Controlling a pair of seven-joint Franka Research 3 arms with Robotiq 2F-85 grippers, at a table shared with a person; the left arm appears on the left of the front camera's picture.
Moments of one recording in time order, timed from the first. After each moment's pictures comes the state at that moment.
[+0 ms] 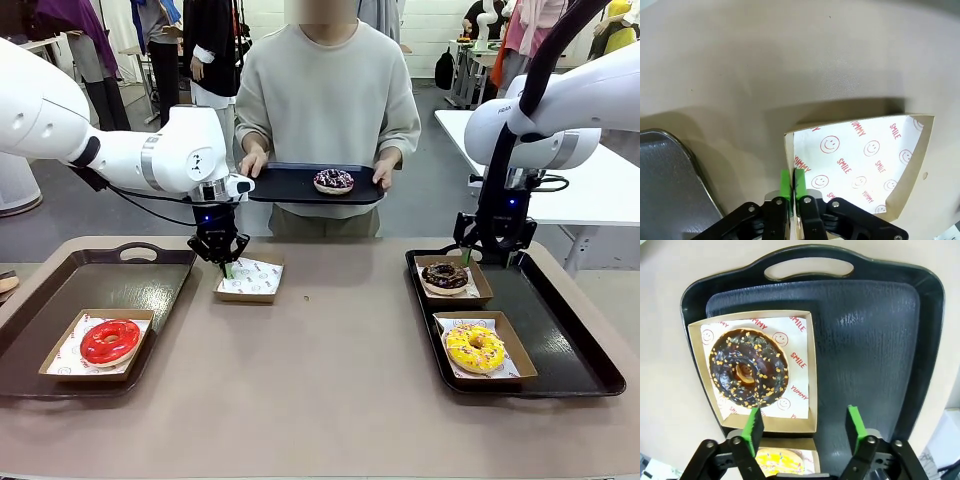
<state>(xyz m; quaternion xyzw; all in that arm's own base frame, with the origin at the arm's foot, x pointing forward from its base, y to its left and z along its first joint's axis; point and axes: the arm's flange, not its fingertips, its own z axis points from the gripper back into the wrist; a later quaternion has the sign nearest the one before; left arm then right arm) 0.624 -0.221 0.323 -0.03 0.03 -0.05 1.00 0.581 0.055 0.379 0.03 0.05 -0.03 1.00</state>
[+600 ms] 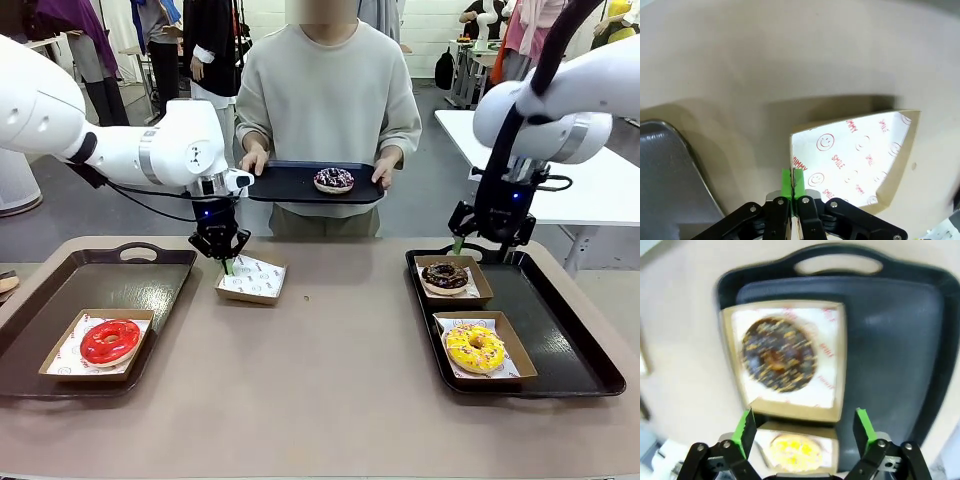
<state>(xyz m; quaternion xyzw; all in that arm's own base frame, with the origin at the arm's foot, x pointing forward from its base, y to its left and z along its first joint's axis) 0.621 -0.223 0.341 -0.05 0.04 -0.05 1.00 0.573 0.050 0.399 0.12 0.05 -0.01 0.99</state>
